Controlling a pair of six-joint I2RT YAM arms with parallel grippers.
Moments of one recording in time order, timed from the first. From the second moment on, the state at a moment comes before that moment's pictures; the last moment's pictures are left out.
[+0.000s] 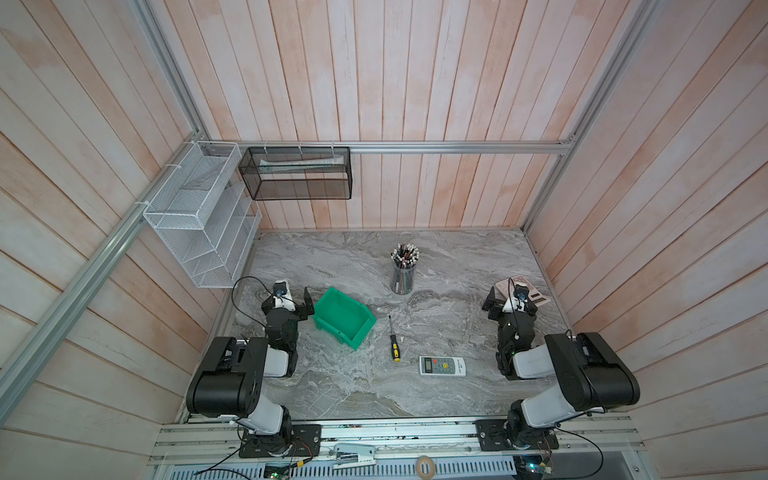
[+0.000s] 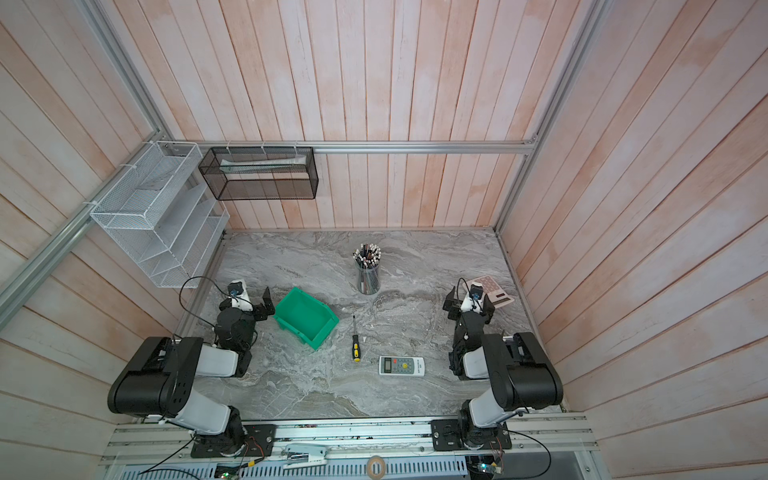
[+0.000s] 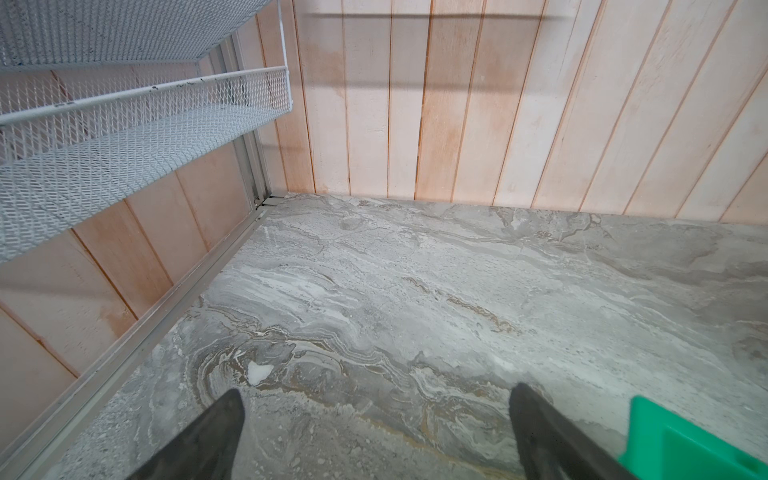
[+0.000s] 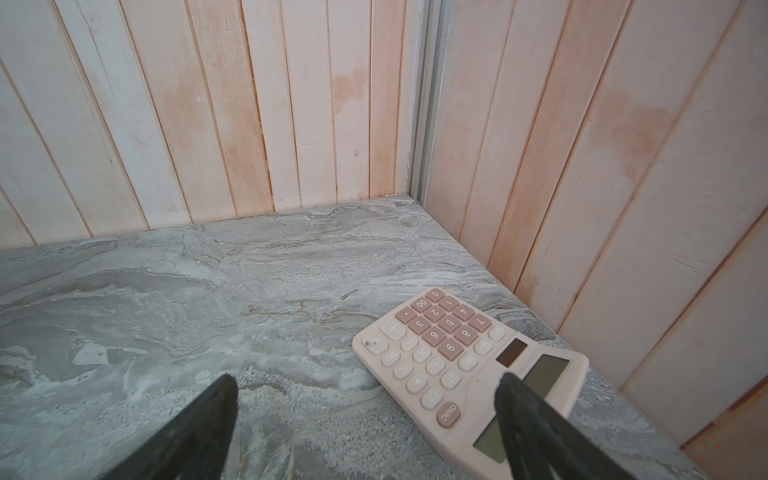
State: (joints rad) left arm -0.03 1.56 0.26 1.14 -0.16 -0.02; right arm 0.08 1.54 0.19 1.28 0.35 0.04
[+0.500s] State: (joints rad) left arm -0.03 1.55 0.26 1.15 -0.18 -0.02; right arm 0.09 1.54 0.19 1.28 0.35 0.04
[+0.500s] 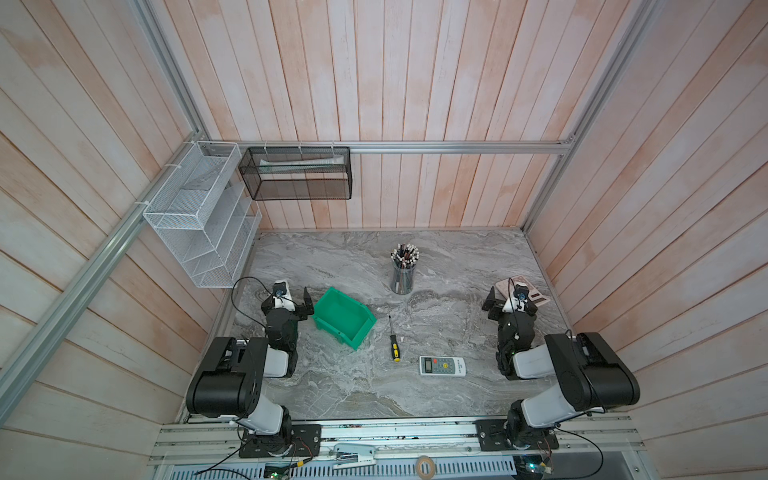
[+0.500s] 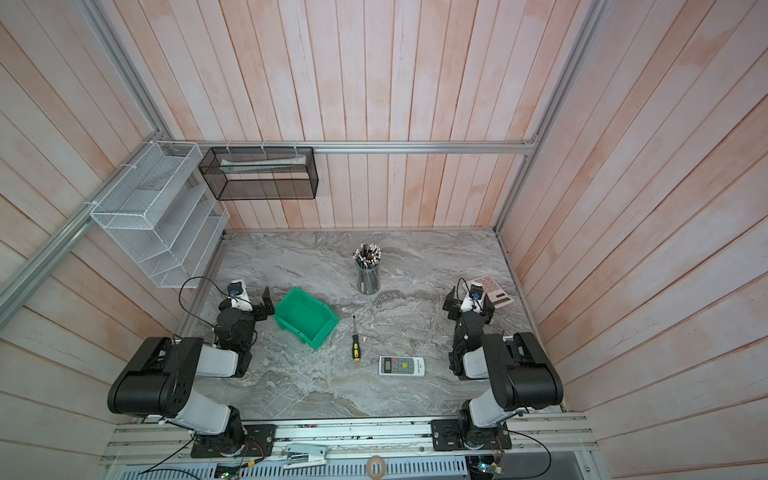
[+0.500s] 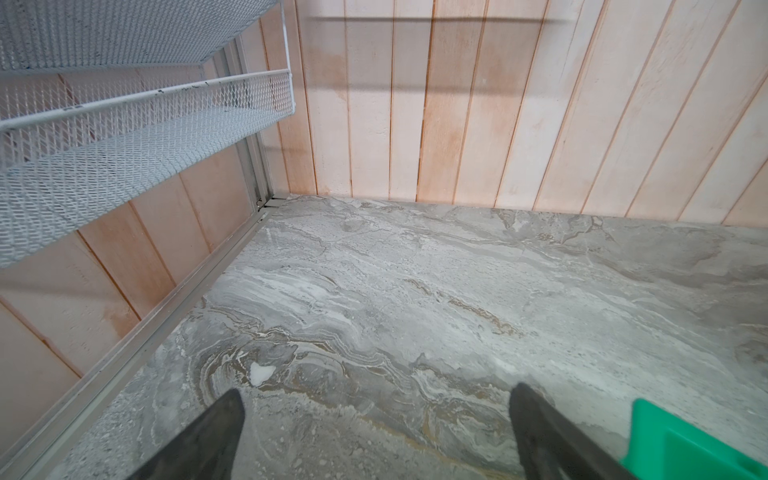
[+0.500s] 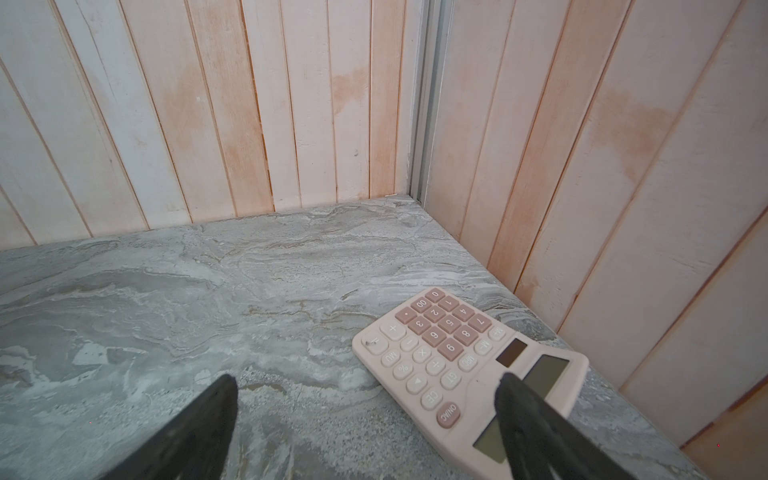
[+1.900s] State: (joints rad) left arm -0.33 0.78 0.55 -0.31 0.11 -0.55; right arm 0.76 1.28 0.66 -0.06 0.31 0.46
